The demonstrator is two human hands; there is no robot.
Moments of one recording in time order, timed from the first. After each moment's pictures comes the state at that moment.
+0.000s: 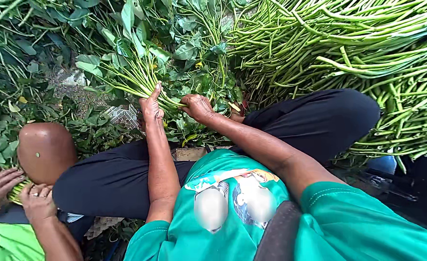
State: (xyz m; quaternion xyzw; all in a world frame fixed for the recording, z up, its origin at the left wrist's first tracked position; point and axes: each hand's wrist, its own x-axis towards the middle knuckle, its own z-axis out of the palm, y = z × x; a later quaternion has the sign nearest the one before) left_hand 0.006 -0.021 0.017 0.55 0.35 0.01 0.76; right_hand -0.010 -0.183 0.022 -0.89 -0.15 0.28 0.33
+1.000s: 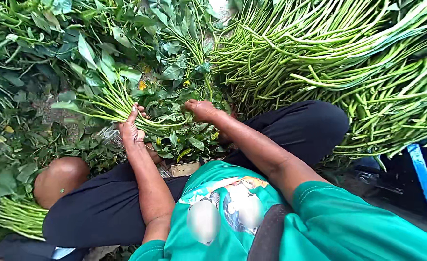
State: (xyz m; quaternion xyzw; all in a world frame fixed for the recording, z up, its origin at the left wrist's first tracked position) left_hand 0.012 0.015 0.024 0.52 0.32 -0.02 0.79; right_hand 0.035 -0.238 -0.005 -0.88 -0.16 0.39 0.23
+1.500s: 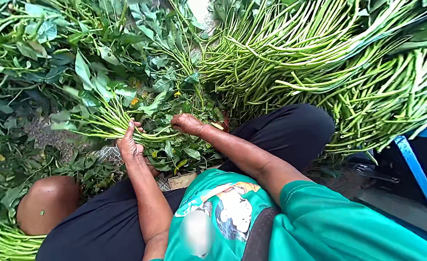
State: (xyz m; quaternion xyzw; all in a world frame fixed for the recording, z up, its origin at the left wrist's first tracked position) left_hand 0.016 0.005 0.017 0.53 0.33 -0.03 0.78; right_hand 0.028 -0.224 -0.034 -0.87 -0.21 0.29 0.35
